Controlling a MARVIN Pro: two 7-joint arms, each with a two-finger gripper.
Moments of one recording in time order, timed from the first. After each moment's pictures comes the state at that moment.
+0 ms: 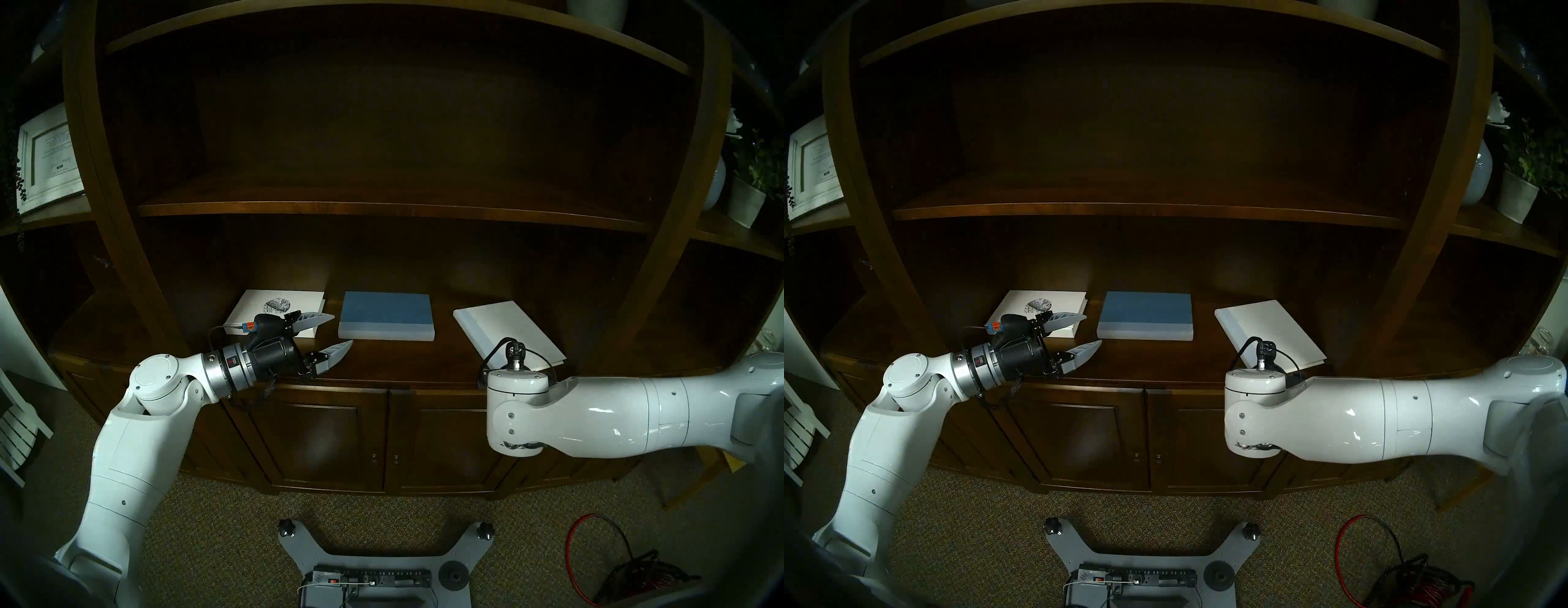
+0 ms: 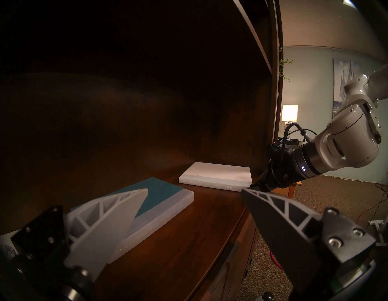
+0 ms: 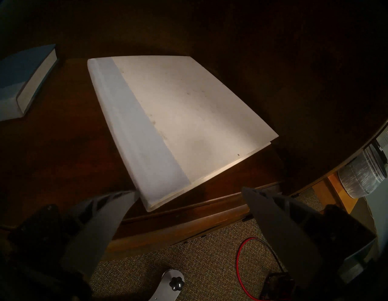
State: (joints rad) left arm 1.58 -1.08 -1.63 -1.59 -0.47 0.04 -1.05; right arm -0.50 -0.71 -0.18 -1.91 1.72 -0.05 -1.44
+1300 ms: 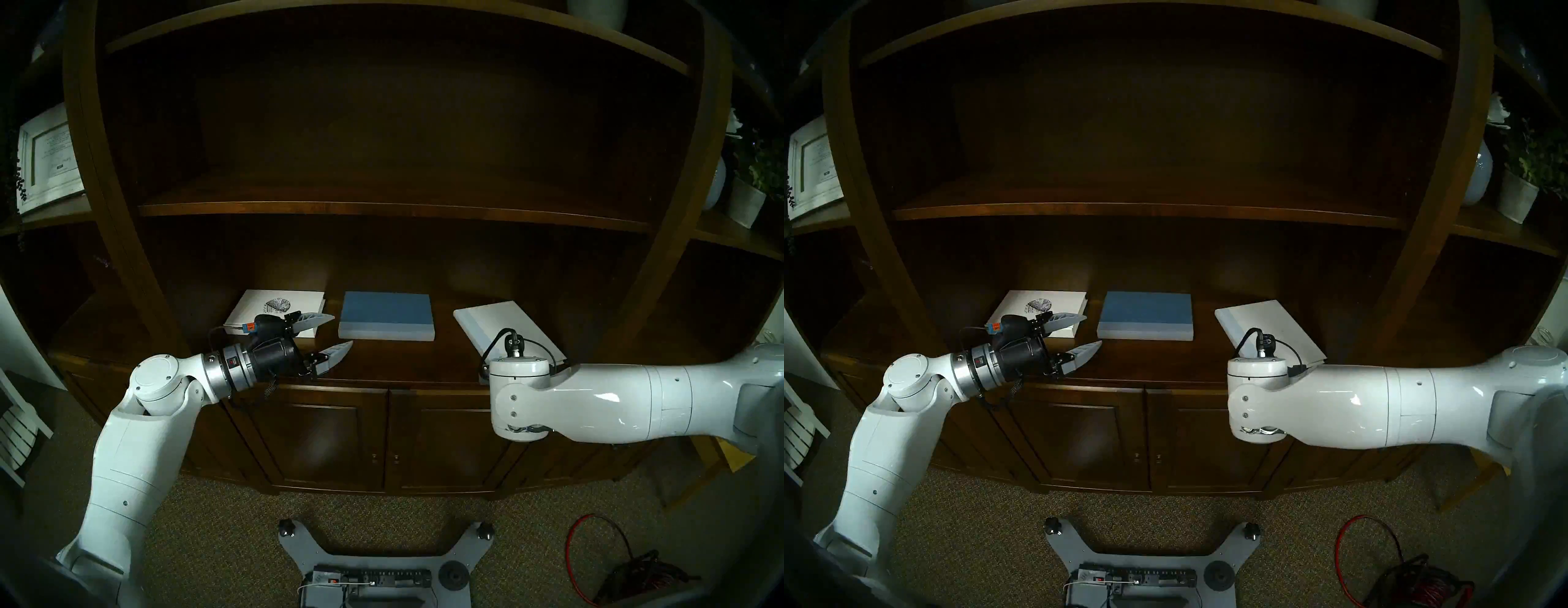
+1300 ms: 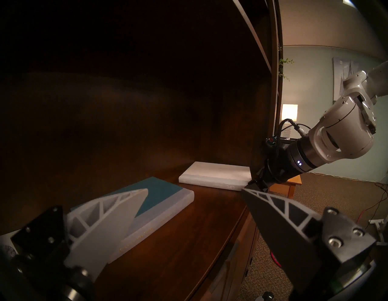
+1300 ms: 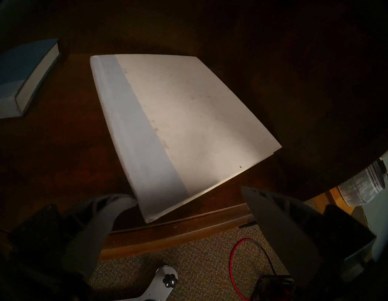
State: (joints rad) left arm 1.58 -1.09 -1.64 -1.59 -0.46 0.04 -1.06; right arm -0.45 -0.69 -0.19 -1.92 1.78 0.00 -1.42
